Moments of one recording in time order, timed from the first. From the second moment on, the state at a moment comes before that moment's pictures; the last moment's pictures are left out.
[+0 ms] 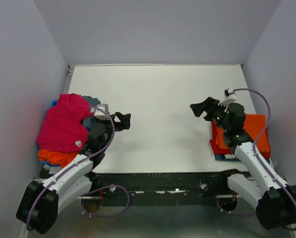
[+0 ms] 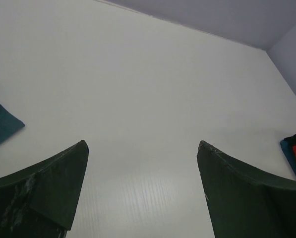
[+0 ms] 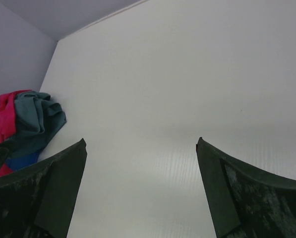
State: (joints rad) left arm -0.47 0.87 0.28 0.52 -0.18 -0.45; right arm 0.17 0.93 0.57 0.14 -0.23 0.52
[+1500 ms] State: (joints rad) left arm -0.09 1.38 0.92 -0.32 -0.81 -0.88; right arm 0.17 0.71 0.39 0.08 -0.17 0.66
